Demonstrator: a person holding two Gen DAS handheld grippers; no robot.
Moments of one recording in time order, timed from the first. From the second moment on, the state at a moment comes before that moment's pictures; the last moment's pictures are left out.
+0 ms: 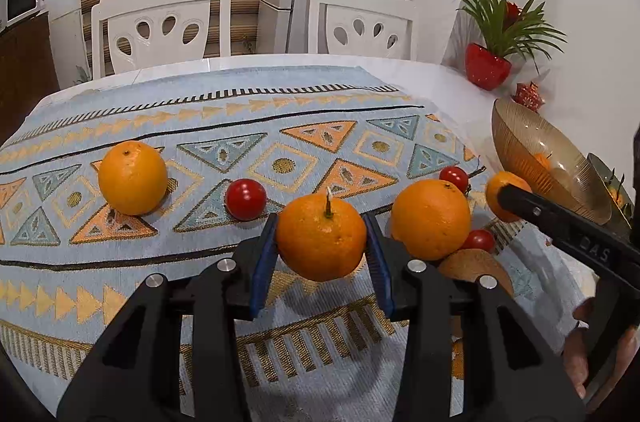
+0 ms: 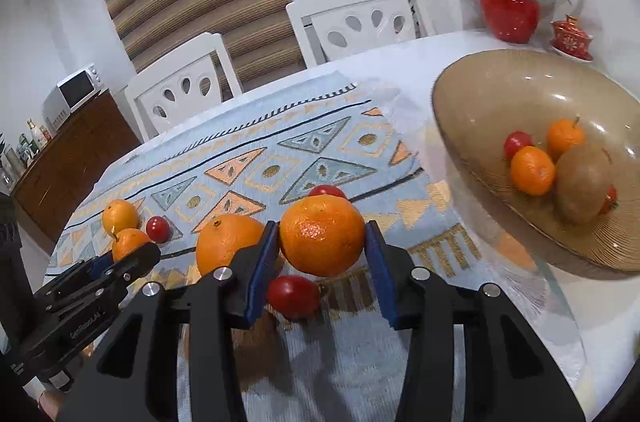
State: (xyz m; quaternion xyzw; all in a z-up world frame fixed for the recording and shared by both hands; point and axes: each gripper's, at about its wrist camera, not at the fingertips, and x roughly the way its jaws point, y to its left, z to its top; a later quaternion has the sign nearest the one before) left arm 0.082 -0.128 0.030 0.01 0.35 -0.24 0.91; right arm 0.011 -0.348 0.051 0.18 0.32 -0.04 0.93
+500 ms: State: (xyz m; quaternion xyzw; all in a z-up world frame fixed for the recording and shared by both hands) left arm 0.003 -0.229 0.147 0.00 0.27 -0.39 0.88; right arm -0.129 -0.459 0.147 0.22 0.20 -0.14 0.94
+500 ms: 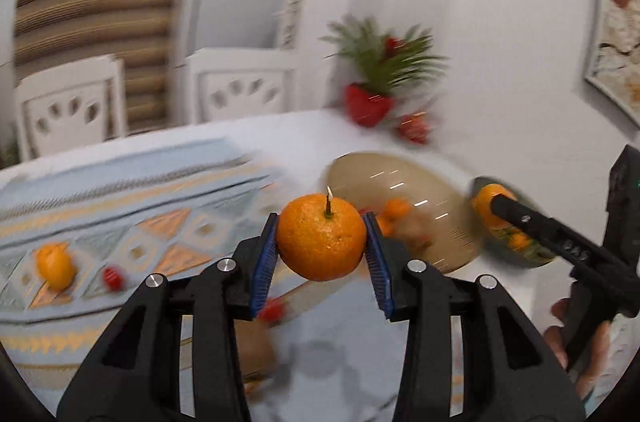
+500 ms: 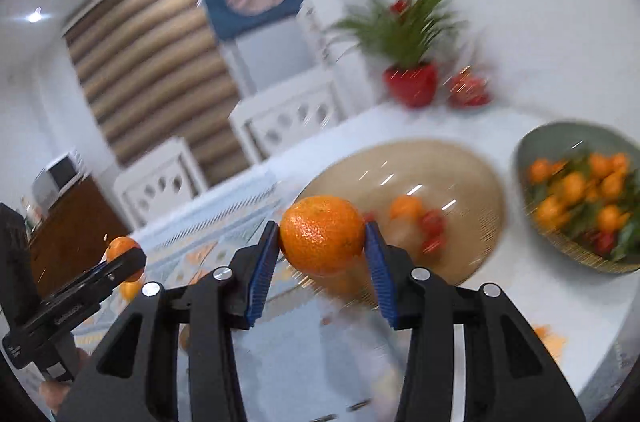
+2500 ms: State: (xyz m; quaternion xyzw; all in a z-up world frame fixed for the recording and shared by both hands) left arm 0.036 -0.225 0.133 -0.09 0.30 -0.39 0.86; right arm -0.103 -0.469 0.114 0.24 0.29 -0.14 0.92
